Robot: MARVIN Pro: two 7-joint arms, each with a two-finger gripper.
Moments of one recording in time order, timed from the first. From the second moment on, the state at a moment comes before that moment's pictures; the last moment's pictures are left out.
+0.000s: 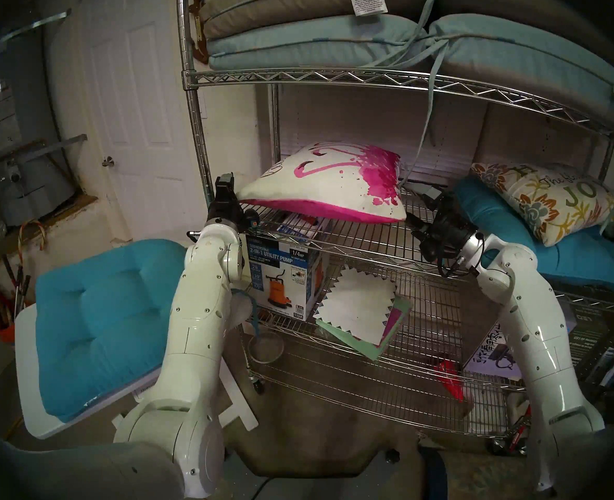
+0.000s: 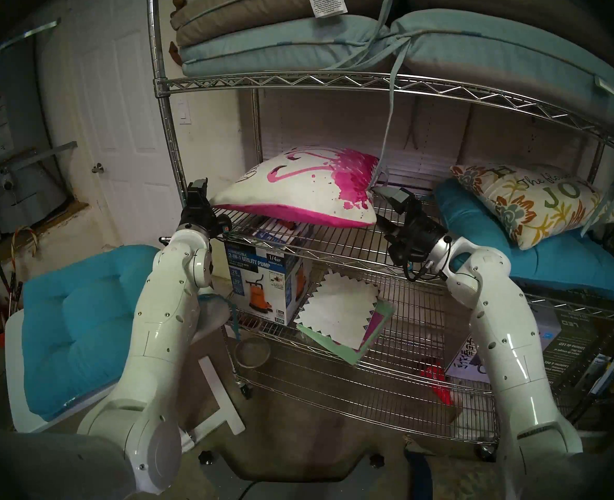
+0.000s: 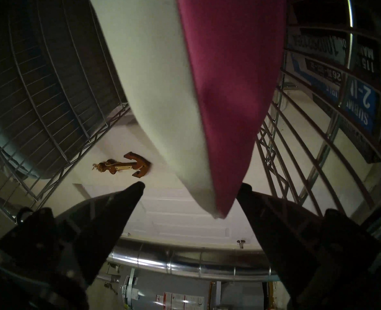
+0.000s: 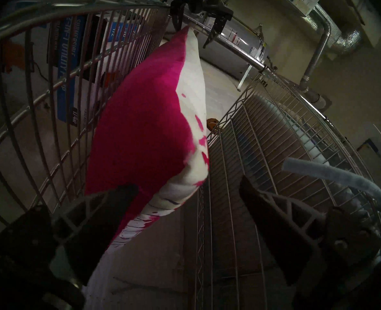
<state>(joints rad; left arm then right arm) 1.09 -1.63 -1.65 -1.31 1.74 0.04 -0.01 -1.25 -1.05 1.57 -1.55 -1.43 -0.67 -0.22</state>
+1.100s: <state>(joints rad) 1.33 -1.65 -1.60 -1.72 1.79 0.05 -0.14 -1.51 -1.06 1.73 -1.92 -1.31 -0.66 -0.11</state>
